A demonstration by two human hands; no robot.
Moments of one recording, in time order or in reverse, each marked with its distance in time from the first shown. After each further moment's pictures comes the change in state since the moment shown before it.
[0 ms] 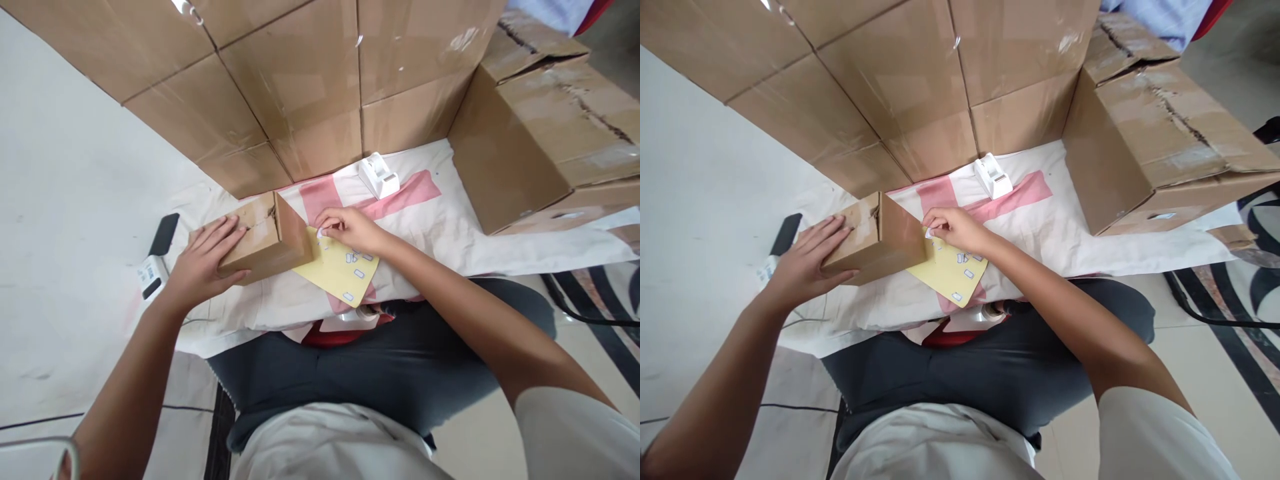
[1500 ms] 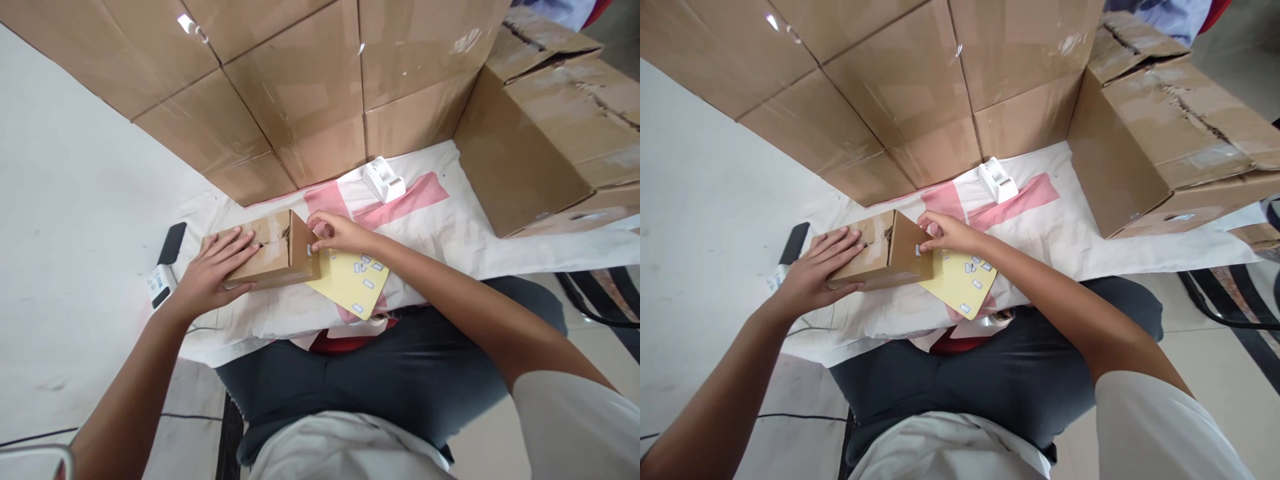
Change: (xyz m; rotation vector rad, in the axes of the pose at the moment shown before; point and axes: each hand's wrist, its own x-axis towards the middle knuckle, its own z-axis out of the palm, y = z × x) left_hand 0.002 -0.011 -0.001 -0.022 0.004 0.189; right_hand 0.034 0.041 0.016 0.039 -0.076 0.001
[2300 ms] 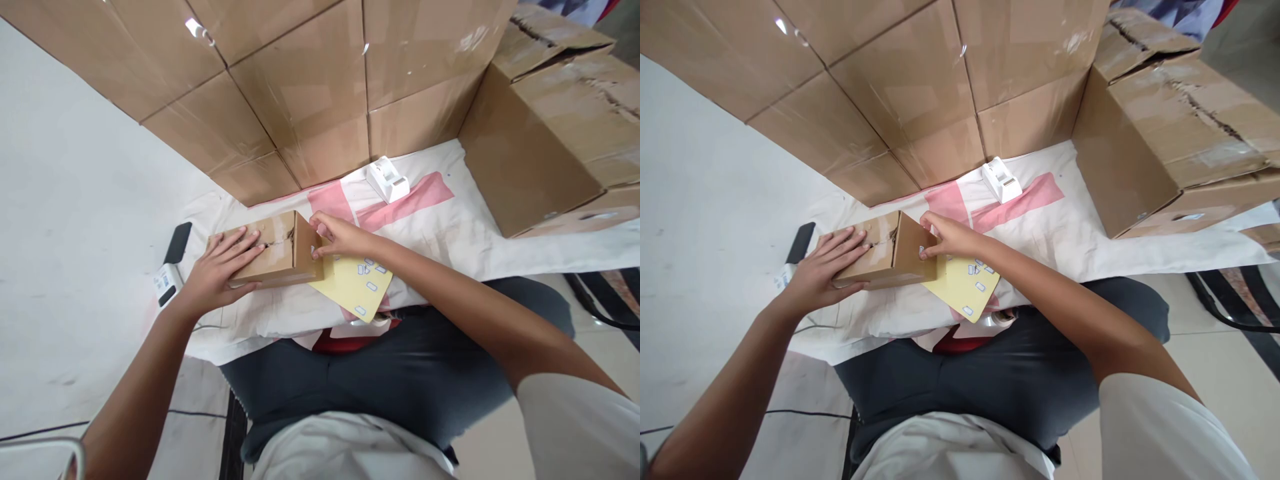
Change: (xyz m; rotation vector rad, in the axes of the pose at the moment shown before) left_hand 0.000 -0.003 0.001 0.001 -0.015 -0.001; right_hand -0.006 -0.018 0.004 -0.093 -0.047 0.068
